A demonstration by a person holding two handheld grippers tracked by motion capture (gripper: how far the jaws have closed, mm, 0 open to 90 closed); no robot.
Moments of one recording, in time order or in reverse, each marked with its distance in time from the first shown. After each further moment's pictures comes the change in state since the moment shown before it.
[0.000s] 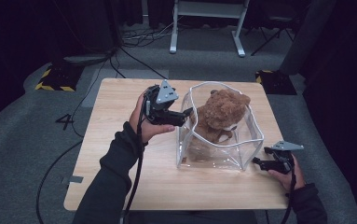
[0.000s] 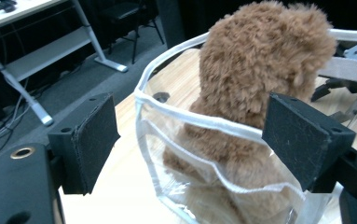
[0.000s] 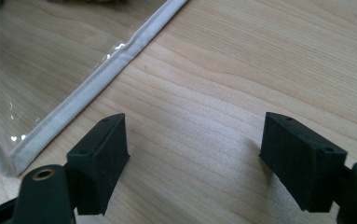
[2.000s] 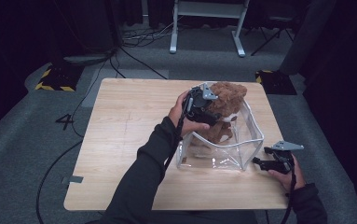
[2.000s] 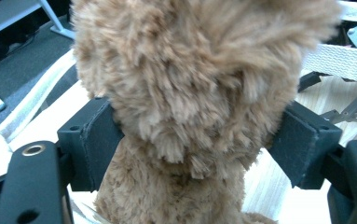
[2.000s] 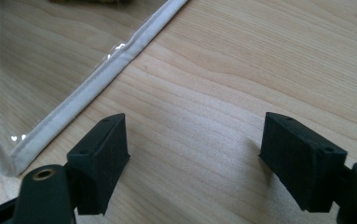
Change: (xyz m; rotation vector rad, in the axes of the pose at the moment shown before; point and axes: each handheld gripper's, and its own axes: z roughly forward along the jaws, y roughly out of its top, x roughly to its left) left arm -0.035 0.022 0.109 0.155 -0.118 0.014; right arm 0.000 0.000 0.000 0.000 0.002 0.000
